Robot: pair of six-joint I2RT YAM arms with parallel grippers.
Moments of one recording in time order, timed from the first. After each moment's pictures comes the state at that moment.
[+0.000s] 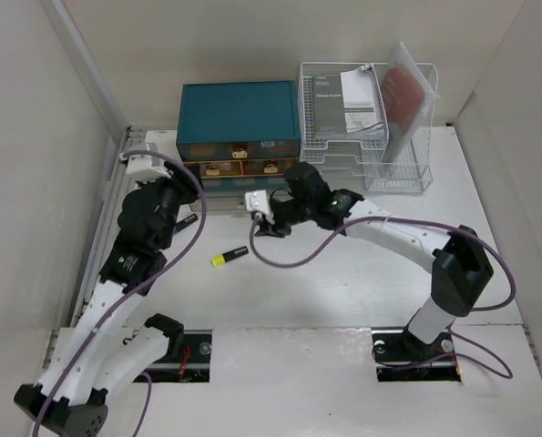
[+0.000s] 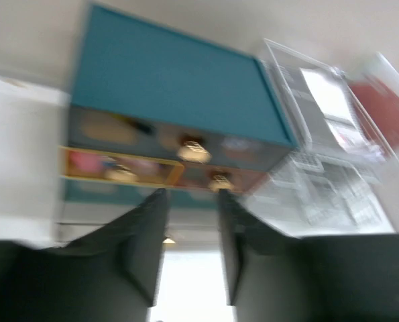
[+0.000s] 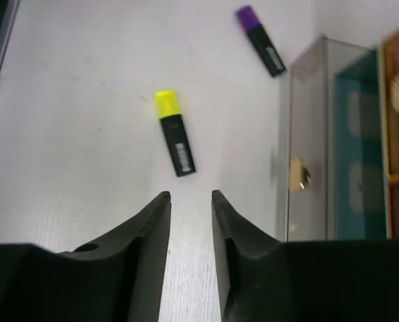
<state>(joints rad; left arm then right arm) -0.42 0.80 0.88 -0.09 -0.26 -0.45 0.76 1.64 1.31 -0.28 -0.65 -0.65</state>
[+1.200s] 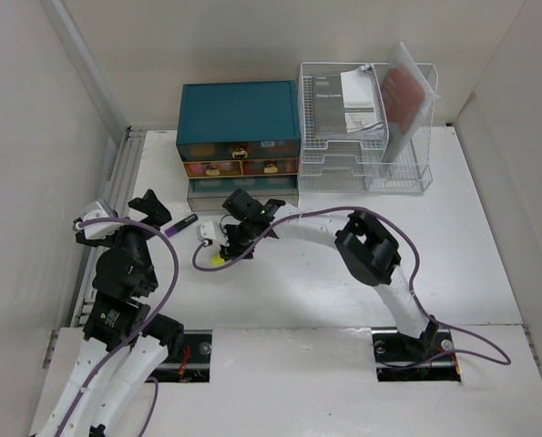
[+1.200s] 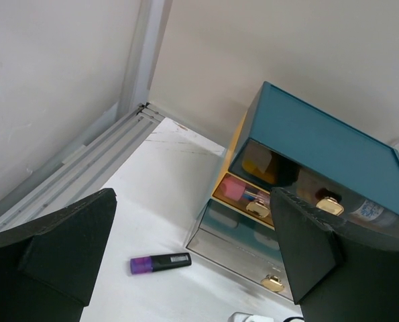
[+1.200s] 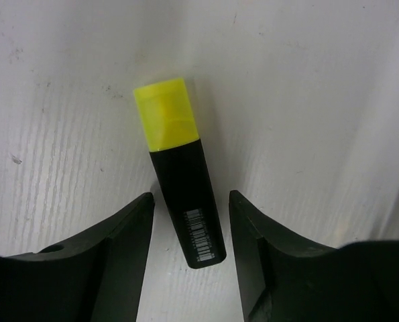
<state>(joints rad) -0.42 0.37 0.68 -0.16 -0.79 -0.26 0.97 2.24 1.74 -0.48 -0.41 -0.76</state>
